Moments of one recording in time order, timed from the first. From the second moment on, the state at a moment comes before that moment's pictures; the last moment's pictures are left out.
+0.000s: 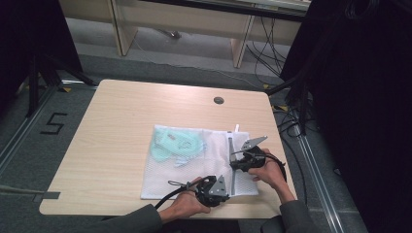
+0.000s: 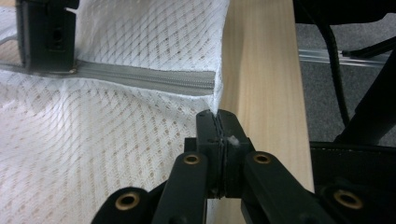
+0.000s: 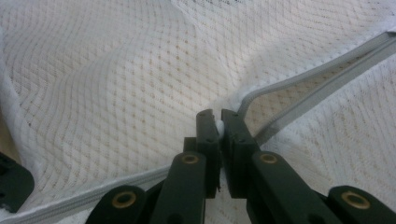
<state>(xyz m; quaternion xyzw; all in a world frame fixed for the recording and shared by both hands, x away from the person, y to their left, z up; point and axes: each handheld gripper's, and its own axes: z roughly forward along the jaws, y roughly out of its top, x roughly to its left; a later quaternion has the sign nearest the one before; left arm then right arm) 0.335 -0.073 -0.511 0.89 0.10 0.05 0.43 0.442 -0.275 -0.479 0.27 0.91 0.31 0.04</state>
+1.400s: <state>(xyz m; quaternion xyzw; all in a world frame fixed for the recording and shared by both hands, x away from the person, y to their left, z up) 0.330 -0.074 -0.509 0.89 0.09 0.05 0.44 0.474 -0.276 -0.477 0.29 0.91 0.30 0.07</state>
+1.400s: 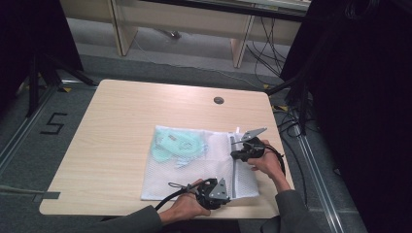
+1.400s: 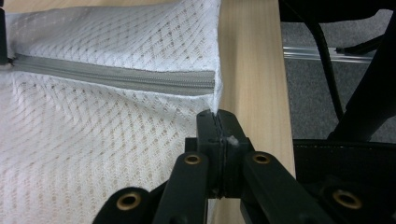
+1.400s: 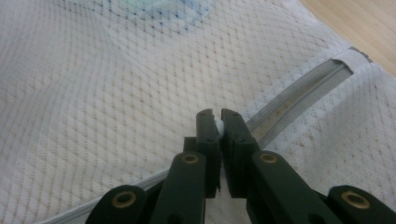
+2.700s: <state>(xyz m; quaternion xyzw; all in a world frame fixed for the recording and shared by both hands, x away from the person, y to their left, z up) 0.328 -0.072 -0.508 0.89 0.09 0.05 0.45 0.501 -0.272 -0.481 0.29 0.90 0.30 0.09</state>
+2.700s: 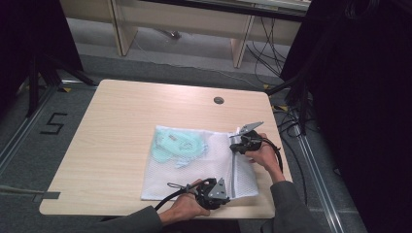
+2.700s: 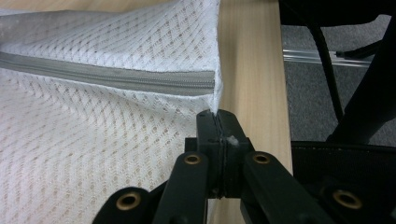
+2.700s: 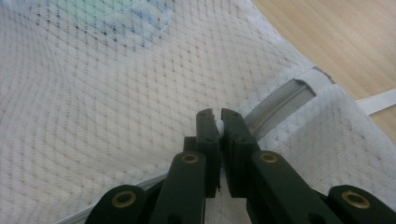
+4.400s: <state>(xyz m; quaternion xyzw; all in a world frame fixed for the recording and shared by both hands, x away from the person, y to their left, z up) 0.326 -0.073 -0.508 0.89 0.10 0.03 0.45 0.533 -0.280 -0.486 0.32 0.89 0.31 0.11</state>
